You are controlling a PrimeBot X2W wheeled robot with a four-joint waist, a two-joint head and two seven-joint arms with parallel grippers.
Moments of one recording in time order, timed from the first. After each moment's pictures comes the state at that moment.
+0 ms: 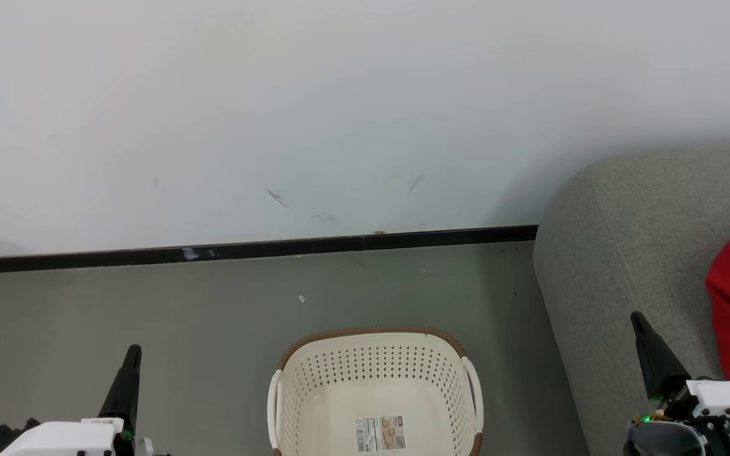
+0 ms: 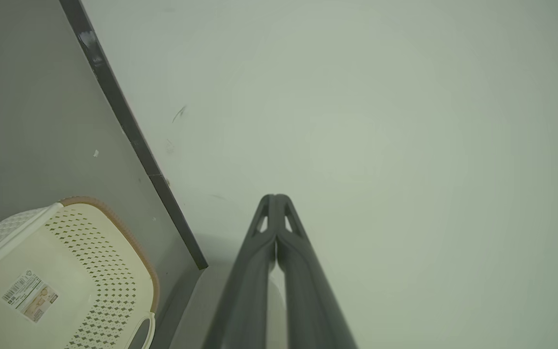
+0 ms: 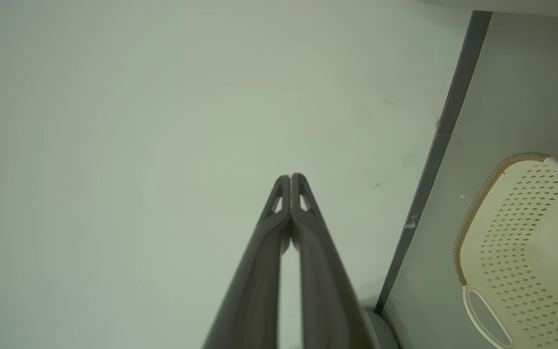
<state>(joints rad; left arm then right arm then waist) -0.04 0.04 0.08 0.21 -1.59 -0.07 0.11 -0.06 -0.13 0.01 0.25 1.71 0.12 -0.01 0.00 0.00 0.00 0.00</state>
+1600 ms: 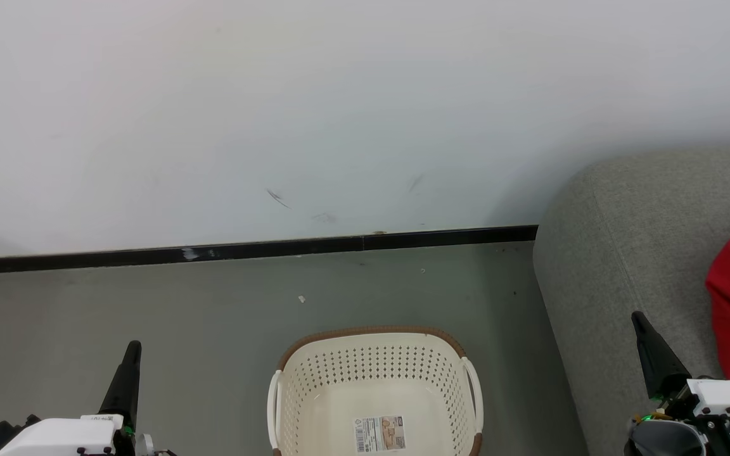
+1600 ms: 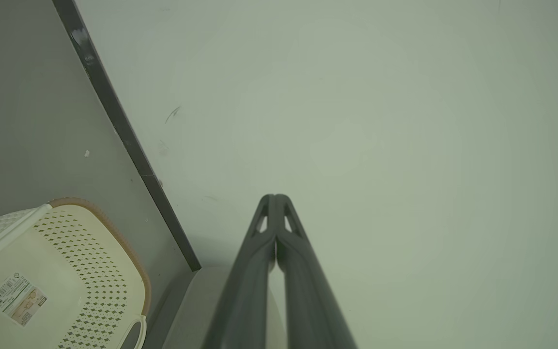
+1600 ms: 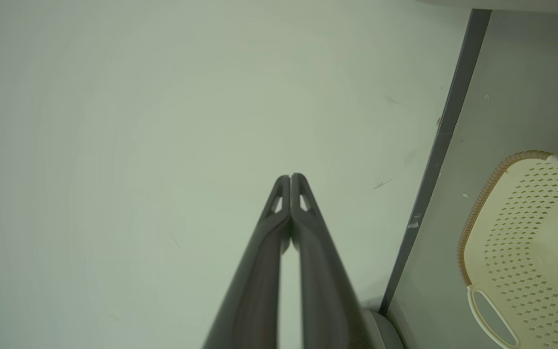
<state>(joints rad) -0.06 0.03 0.08 0.22 -1.60 -0.08 0.11 -0.07 -0.14 0.01 0.26 1.73 0.12 -0.01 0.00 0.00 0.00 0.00</state>
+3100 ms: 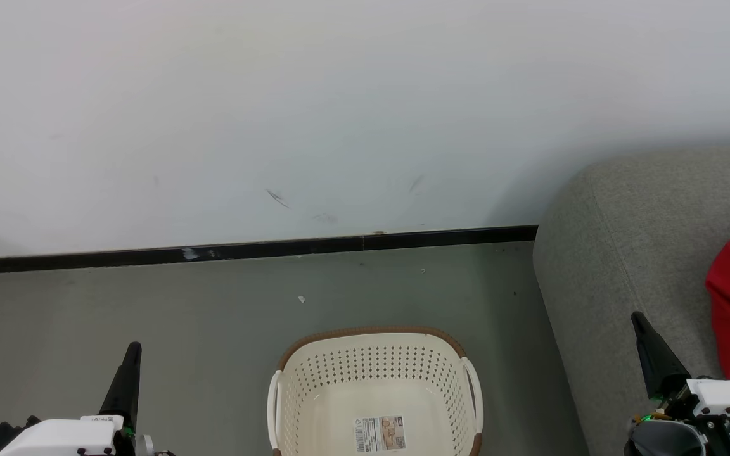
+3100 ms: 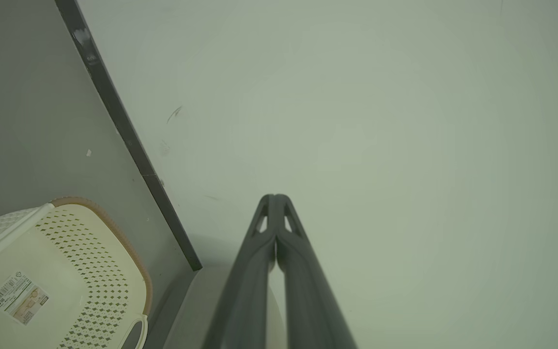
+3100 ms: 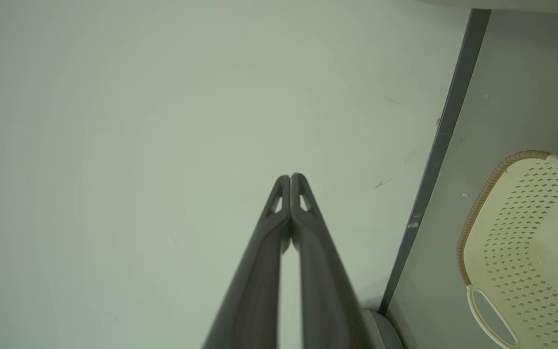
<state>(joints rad) -0.06 0.03 0.08 0.23 -1.60 -0.08 0.11 -0.07 -0.14 0.01 0.26 1.73 0.12 -0.01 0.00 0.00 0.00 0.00</state>
